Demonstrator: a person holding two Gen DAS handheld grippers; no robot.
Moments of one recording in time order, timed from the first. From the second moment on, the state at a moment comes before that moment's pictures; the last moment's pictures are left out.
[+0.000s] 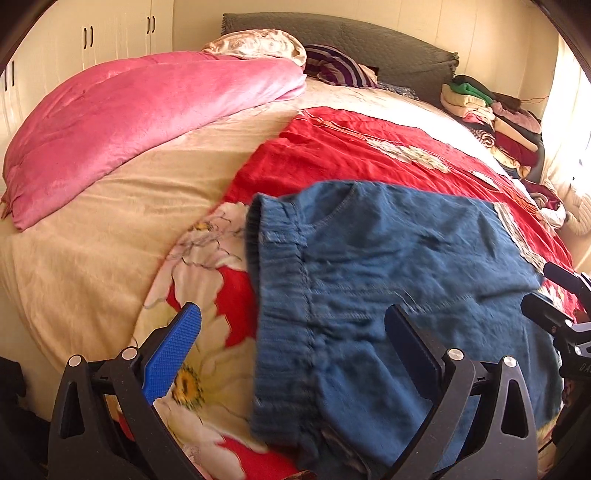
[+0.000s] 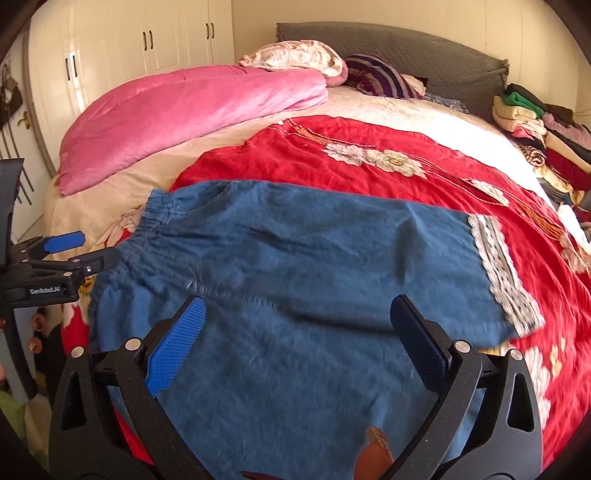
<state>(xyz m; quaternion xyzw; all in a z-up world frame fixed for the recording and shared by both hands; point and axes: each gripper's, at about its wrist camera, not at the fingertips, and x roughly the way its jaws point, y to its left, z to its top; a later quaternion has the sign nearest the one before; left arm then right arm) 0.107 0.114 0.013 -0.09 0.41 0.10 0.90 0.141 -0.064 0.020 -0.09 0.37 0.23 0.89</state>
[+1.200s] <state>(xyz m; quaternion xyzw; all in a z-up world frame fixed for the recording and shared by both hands) 0.228 0.155 -0.014 -0.06 0.43 0.04 0.90 0.297 0.009 -0.016 -0.18 0.42 0.26 0.85</state>
